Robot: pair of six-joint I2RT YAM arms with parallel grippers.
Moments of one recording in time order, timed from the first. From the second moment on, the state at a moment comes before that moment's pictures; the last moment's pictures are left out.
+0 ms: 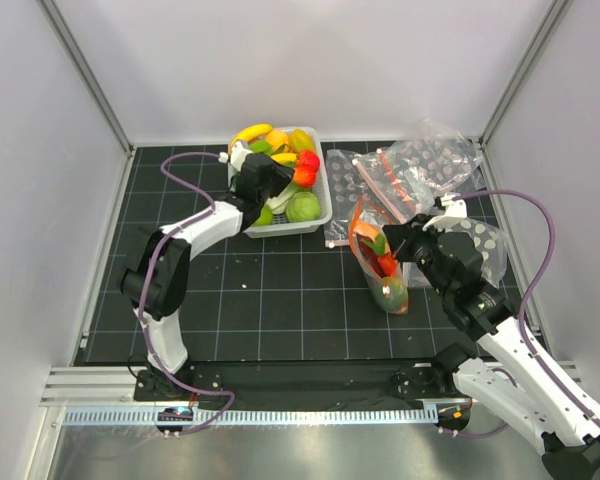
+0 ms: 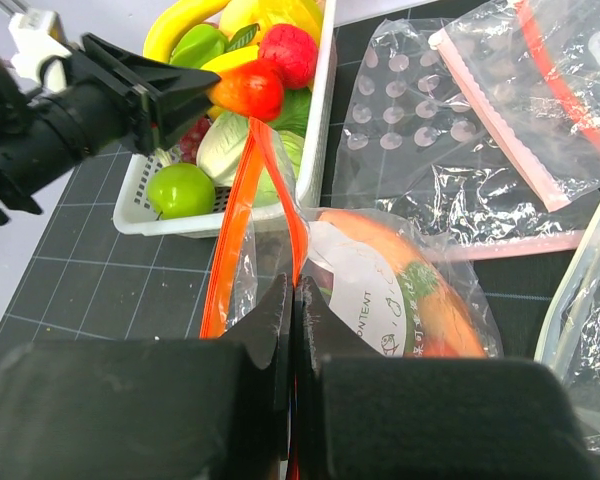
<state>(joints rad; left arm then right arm) -0.49 1.88 1.29 0.20 -0.23 -1.10 0.53 0.68 0.69 -0.19 0.20 0.50</state>
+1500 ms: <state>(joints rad) -0.95 1.38 1.08 0.04 -0.05 -0.55 0.53 0.69 0.63 -0.06 0.04 0.51</state>
